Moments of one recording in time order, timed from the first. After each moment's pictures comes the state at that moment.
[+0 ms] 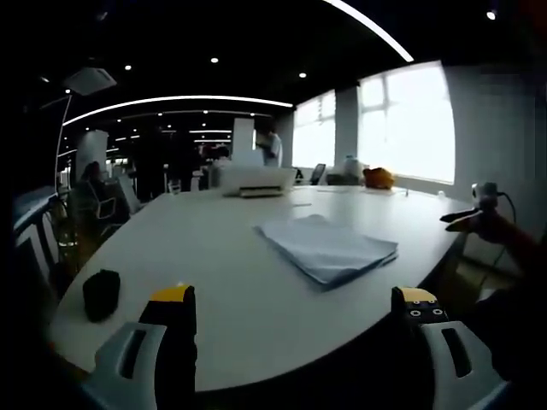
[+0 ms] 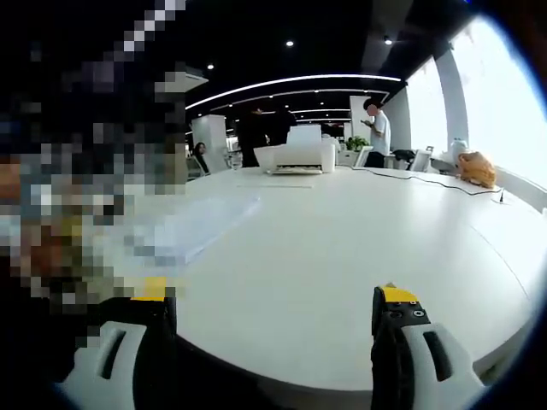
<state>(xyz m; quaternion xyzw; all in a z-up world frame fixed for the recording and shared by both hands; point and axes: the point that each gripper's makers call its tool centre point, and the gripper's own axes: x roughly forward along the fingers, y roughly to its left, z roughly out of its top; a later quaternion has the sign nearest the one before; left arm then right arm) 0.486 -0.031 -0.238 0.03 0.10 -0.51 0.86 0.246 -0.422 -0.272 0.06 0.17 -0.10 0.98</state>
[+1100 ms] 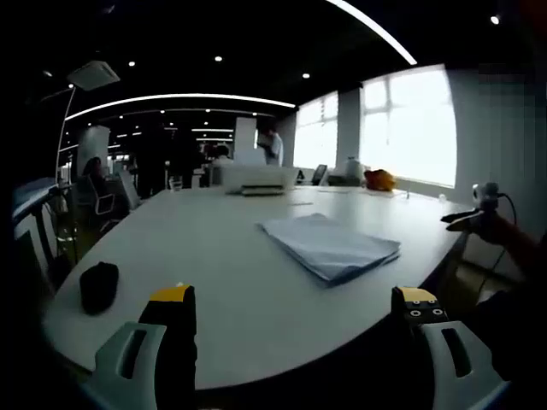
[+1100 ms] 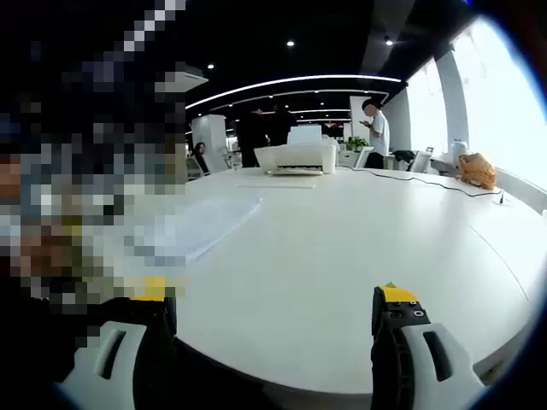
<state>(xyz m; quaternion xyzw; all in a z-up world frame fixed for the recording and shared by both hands) 0.492 -0.029 -0.248 0.02 0.11 -0.50 0.86 0.250 -0.420 -0.270 0.06 0.17 -0.10 0.98</state>
